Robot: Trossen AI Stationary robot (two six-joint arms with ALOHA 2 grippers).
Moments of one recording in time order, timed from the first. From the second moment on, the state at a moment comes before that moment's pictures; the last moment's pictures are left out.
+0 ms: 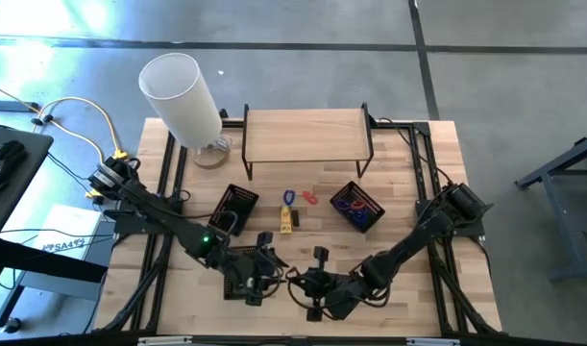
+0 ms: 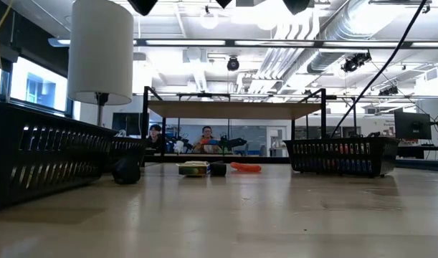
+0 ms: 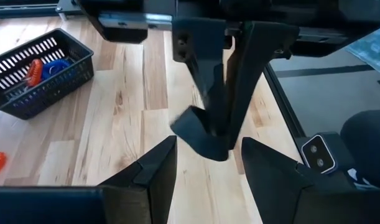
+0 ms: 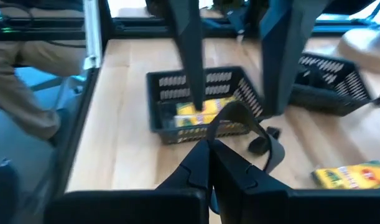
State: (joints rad) left arm -0.57 1.55 1.11 -0.08 -0.37 -0.29; right arm 0.63 1.91 1.32 0.00 0.67 0.40
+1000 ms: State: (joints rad) left arm -0.56 1.55 1.11 -0.09 -0.37 -0.28; right arm 0.62 1.92 1.32 0.01 0.73 0.31
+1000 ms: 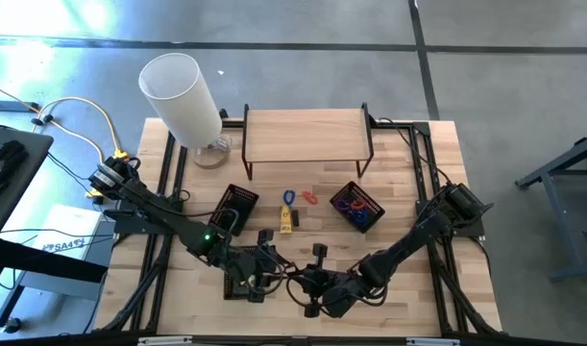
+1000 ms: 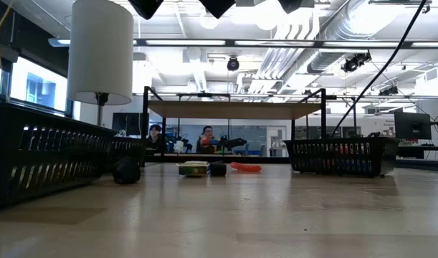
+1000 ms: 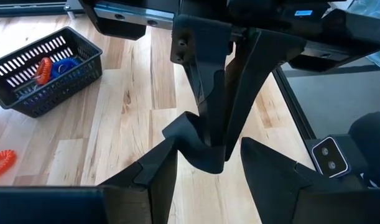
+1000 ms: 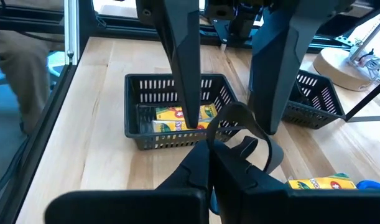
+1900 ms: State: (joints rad) left arm -0.56 1.55 1.11 -0.10 -0.37 -0.25; right arm 0.61 1.92 1.32 0.02 0.57 0.37
